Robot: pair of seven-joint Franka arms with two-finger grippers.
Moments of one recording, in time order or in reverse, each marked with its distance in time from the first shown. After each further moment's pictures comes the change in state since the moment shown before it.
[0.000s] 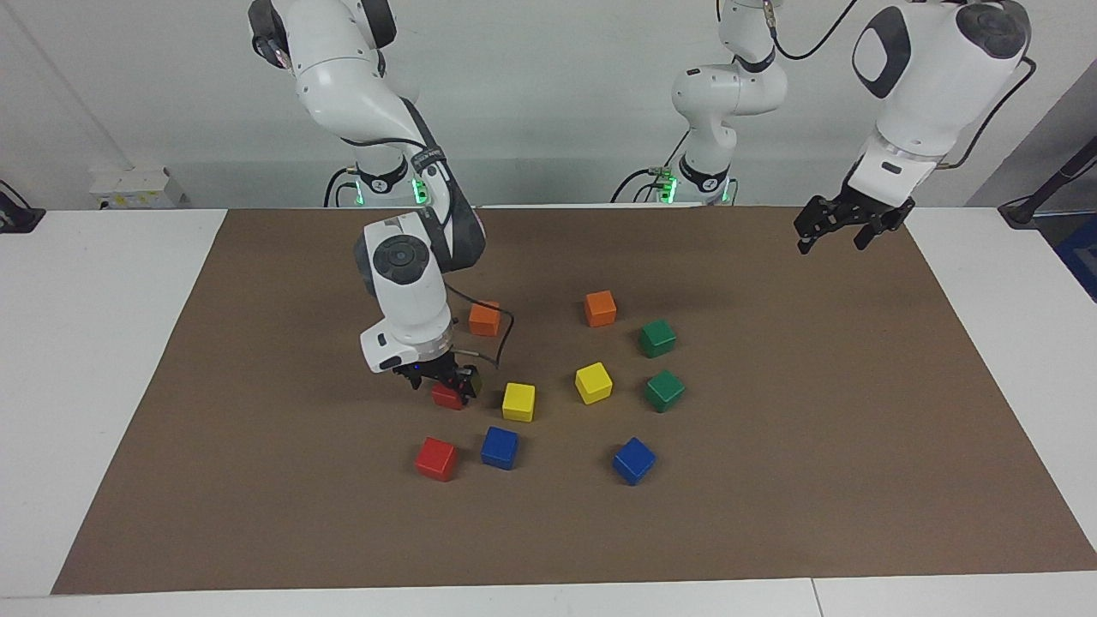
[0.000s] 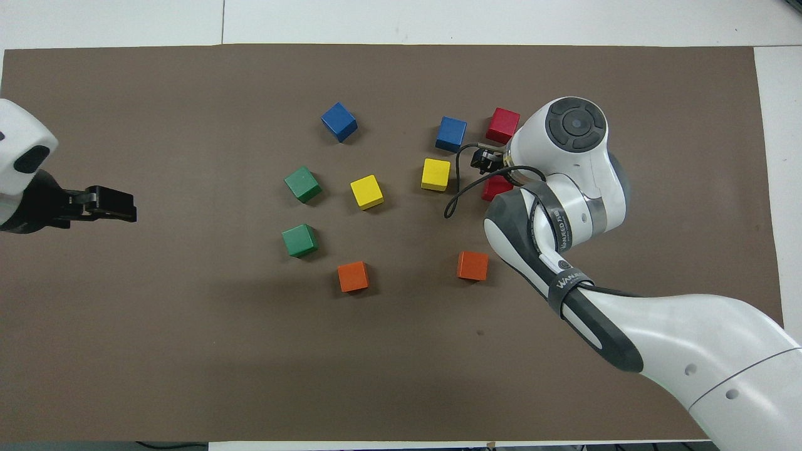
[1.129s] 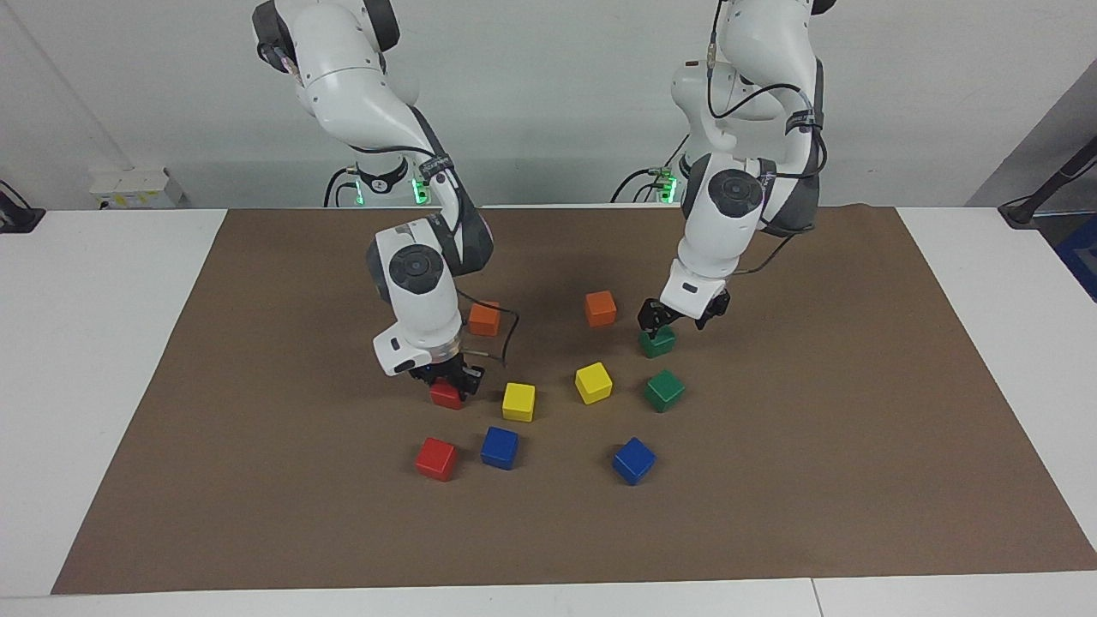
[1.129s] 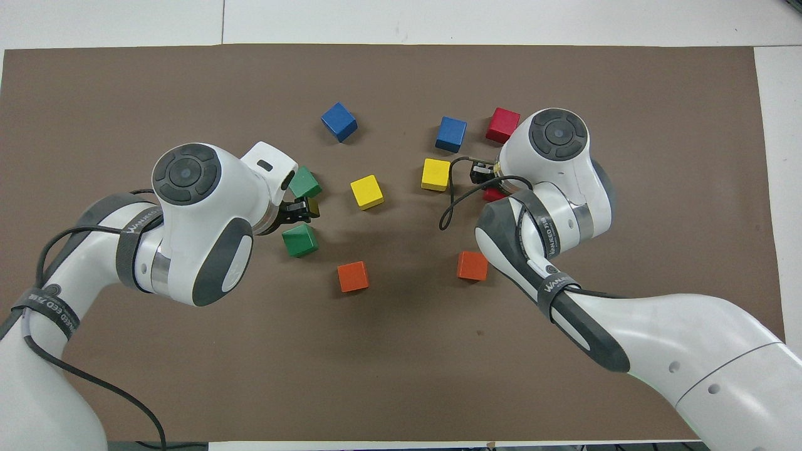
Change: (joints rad) left arm -0.320 0.250 -0.009 -0.181 0.001 0.448 -0.432; right arm 0.018 0.013 0.000 -0.023 -0.006 0.000 -0.017
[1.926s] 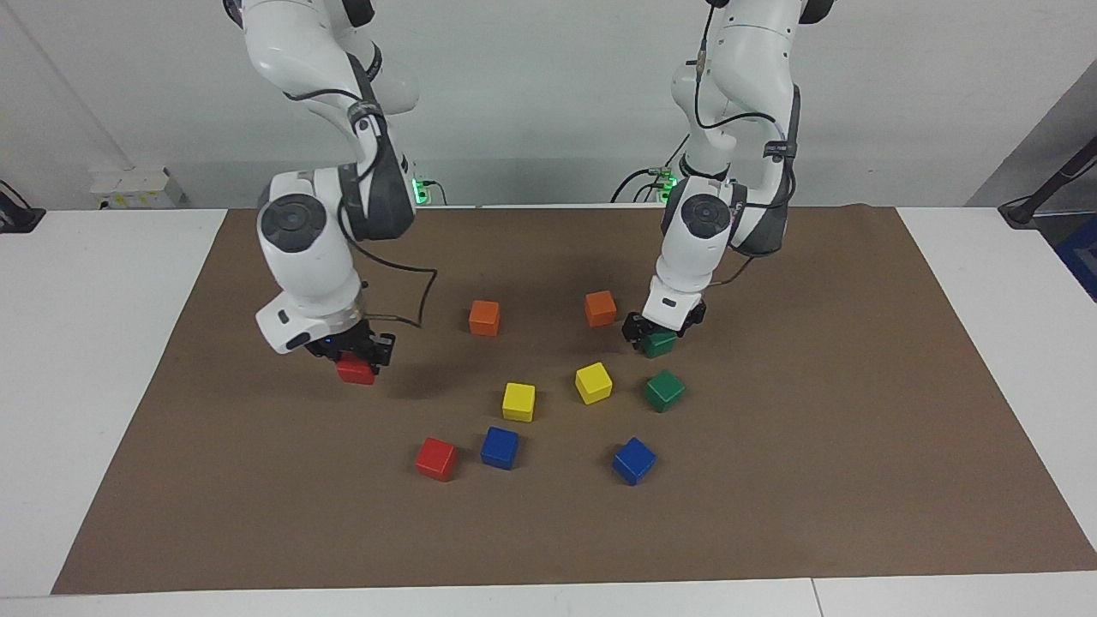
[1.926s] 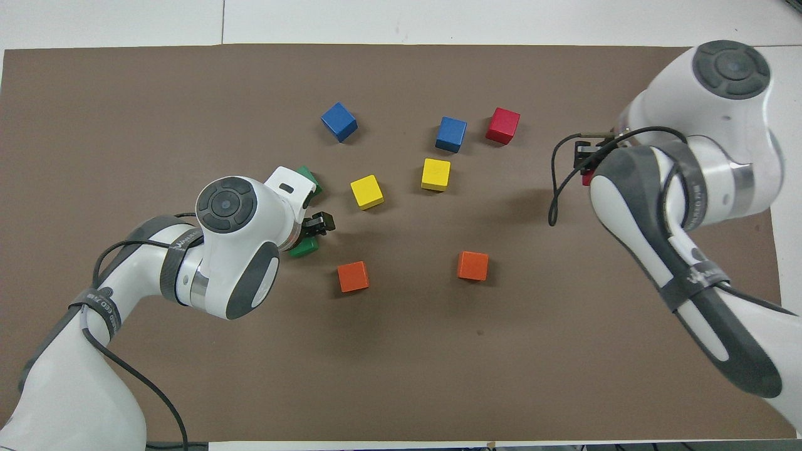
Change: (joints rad) left arm -0.041 0.050 0.001 -0.096 0.000 0.148 -0.133; right arm -0.241 -0.186 -0.015 0.058 -0.004 -0.306 -0.475
